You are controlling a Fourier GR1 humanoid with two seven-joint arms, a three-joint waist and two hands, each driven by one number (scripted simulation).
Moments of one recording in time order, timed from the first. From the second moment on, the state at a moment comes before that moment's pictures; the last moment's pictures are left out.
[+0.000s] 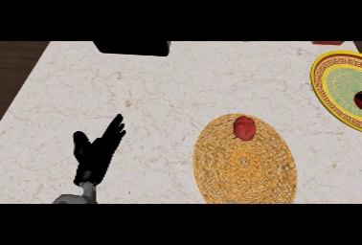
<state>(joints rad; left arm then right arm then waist) -0.02 0.10 -0.13 -1.43 0.11 0.04 0.21 -0.72 -0.67 -0.50 -0.28 0.46 -0.64 -0.09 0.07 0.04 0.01</state>
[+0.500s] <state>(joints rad) -0.03 0.09 -0.11 -1.42 0.11 0.05 0.21 -0.71 -0.65 -0.70 -0.32 0.25 -0.56 -0.39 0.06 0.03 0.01</state>
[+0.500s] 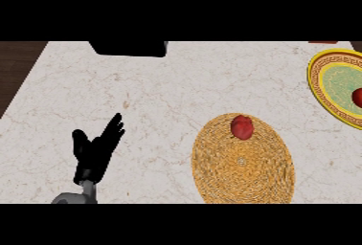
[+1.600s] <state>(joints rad) 0.02 0.10 -0.08 -1.44 0.10 0.05 0.22 -0.45 -0.71 -0.75 -0.26 0.08 -0.07 -0.65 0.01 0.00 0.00</state>
